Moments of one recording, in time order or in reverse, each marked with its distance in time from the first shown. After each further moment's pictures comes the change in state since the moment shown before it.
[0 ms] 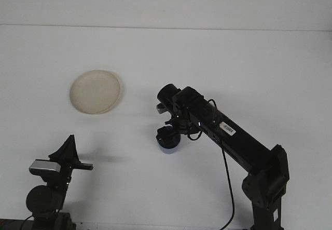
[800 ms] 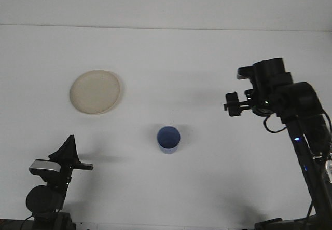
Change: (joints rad) left arm 0.000 0.000 0.000 0.000 0.000 0.000; right arm -0.481 -0.479 -0.008 0.002 0.064 -0.174
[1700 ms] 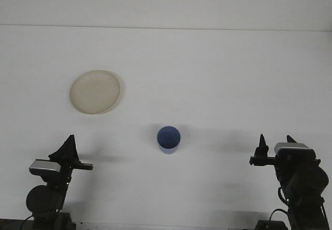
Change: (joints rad) left arm 0.000 0.000 0.000 0.000 0.000 0.000; right arm -0.245 -1.042 -1.201 0.878 -0.033 -0.063
